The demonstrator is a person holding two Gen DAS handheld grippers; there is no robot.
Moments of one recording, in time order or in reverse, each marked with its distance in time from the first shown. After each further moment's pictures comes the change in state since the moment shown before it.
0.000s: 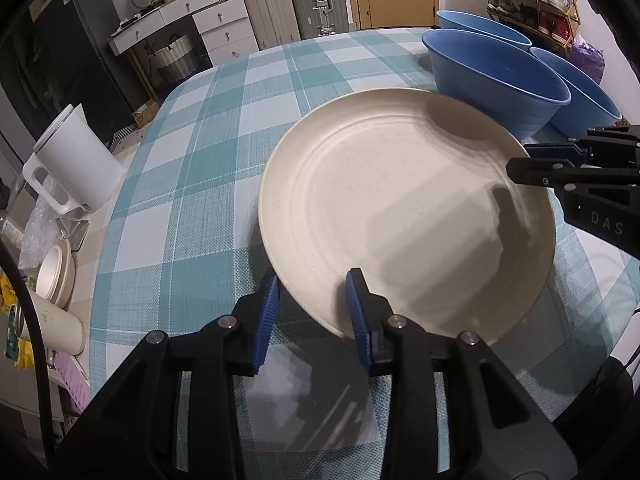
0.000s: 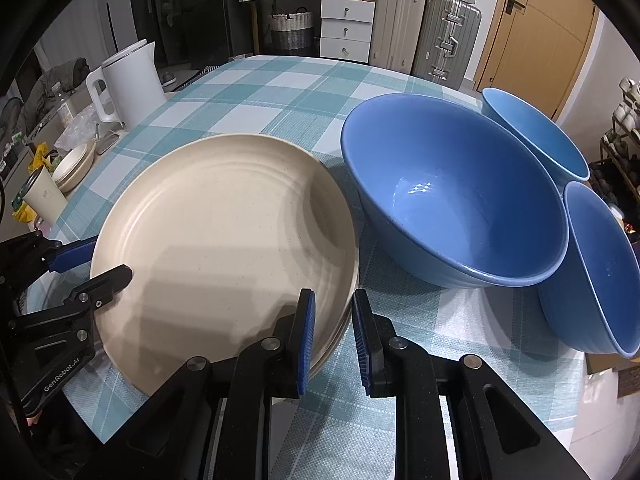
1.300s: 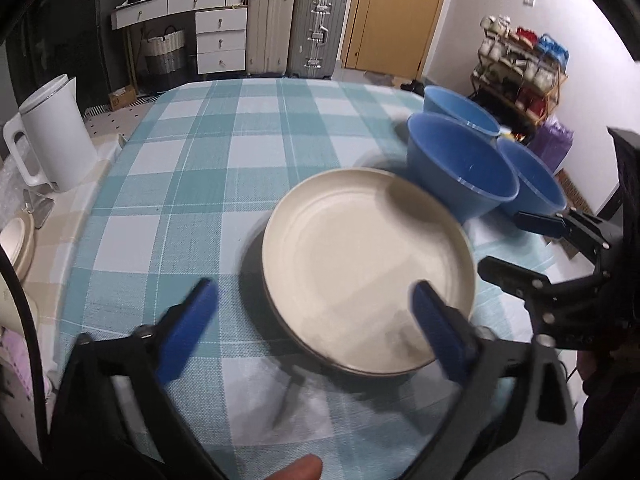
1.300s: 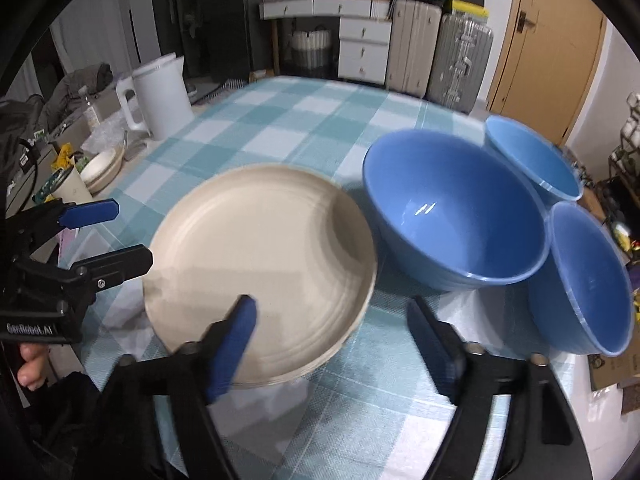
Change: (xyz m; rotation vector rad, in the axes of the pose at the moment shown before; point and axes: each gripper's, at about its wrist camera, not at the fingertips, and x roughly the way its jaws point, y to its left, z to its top) left arm -0.052 0.042 0.016 -0.195 -0.117 -0.238; right arm -0.056 0.006 -0.010 -0.038 -0.106 0.045
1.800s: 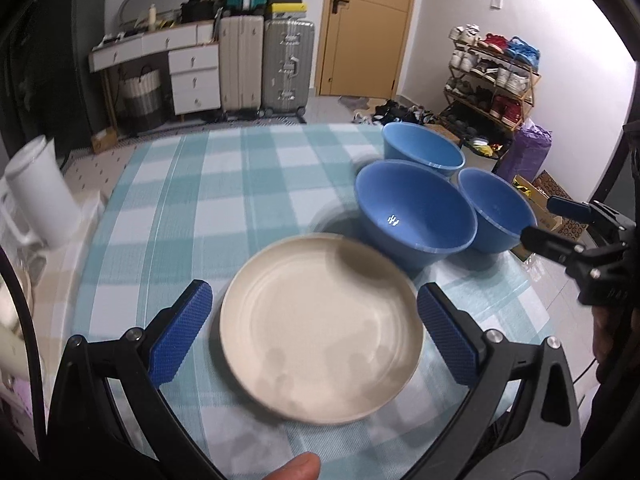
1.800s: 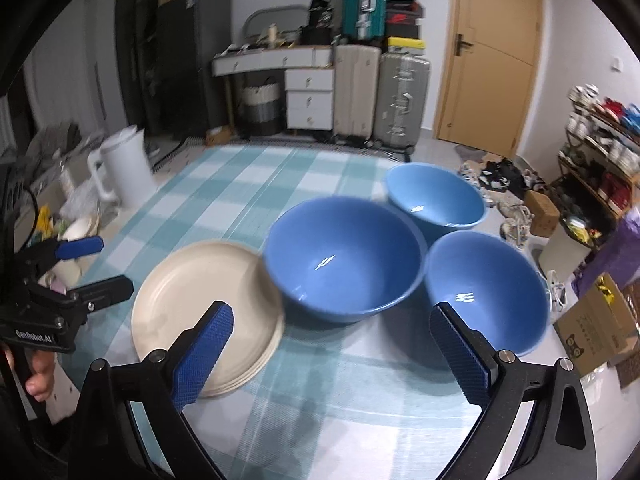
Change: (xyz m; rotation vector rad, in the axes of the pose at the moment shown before) left arm -0.025 -0.059 0.053 0.111 -0.096 -0.033; right arm -0.083 -0.078 0.013 0.165 -0.161 -0.113
